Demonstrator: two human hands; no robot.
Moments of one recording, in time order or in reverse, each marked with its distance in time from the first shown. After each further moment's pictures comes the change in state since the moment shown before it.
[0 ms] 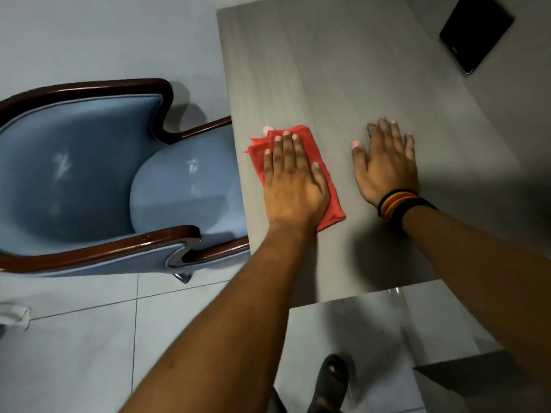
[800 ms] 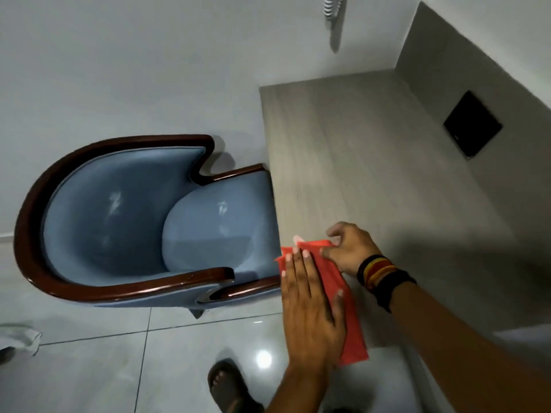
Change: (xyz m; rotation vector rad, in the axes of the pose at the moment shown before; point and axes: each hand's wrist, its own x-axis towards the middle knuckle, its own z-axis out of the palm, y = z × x) left_hand -0.126 -0.032 -0.010 -0.305 0.077 -0.027; right_hand -0.038 -0.107 -0.030 0.465 -0.579 0.290
